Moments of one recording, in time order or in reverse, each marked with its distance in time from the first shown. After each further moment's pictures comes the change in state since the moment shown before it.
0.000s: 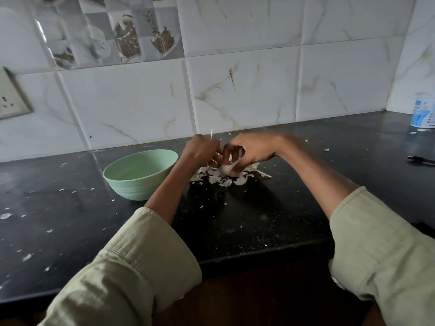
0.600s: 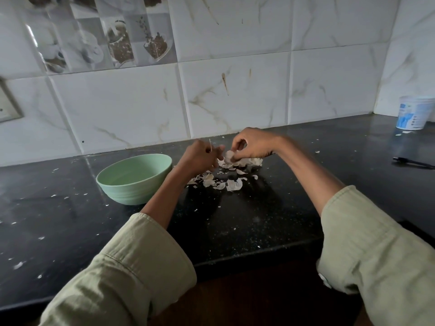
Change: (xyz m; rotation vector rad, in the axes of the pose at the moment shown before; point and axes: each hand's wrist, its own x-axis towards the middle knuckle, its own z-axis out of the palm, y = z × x) left_hand 0.010 -0.010 0.010 0.153 -0.039 0.182; right_hand -0.005 0.026 -0.006 0.071 0.237 0.147
